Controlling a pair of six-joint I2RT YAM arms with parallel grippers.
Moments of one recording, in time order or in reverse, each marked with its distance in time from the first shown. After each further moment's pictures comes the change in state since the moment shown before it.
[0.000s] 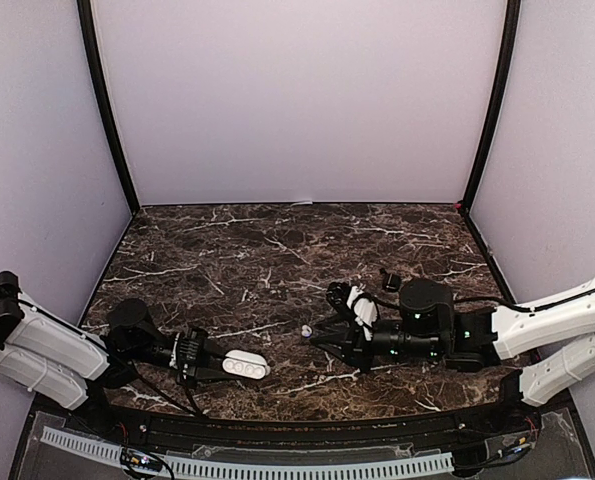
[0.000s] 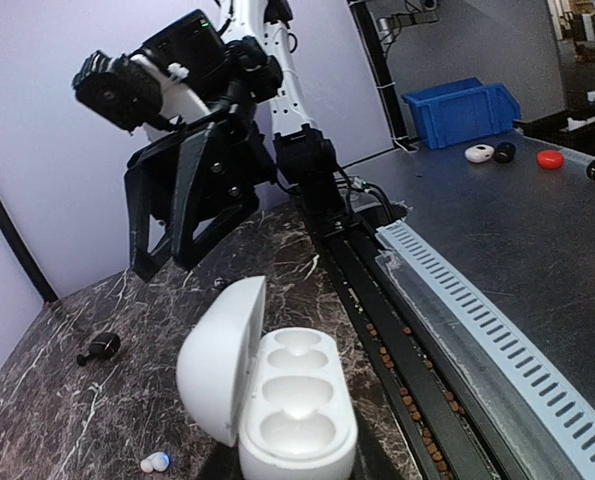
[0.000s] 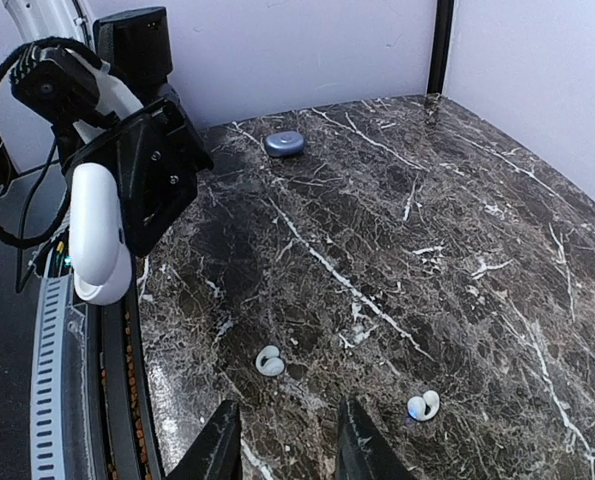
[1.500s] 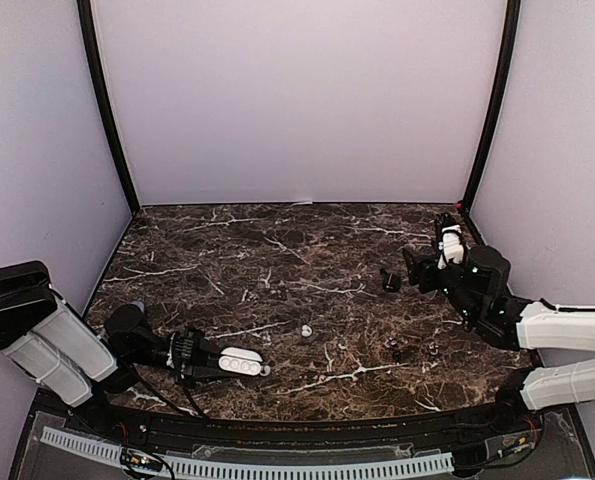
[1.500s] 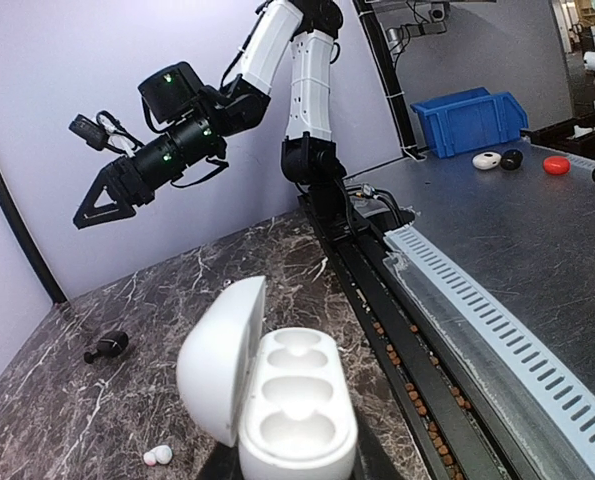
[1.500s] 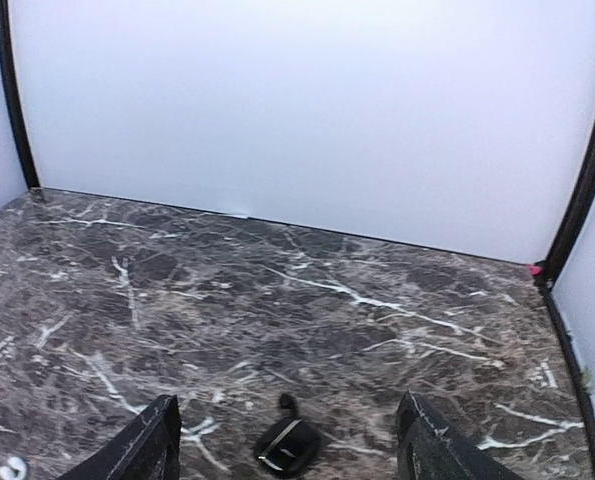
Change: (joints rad) left arm 0.043 0.196 -0.060 0.317 0.029 -0.063; right arm -0.566 -0.190 -0.186 0.167 0.348 0.033
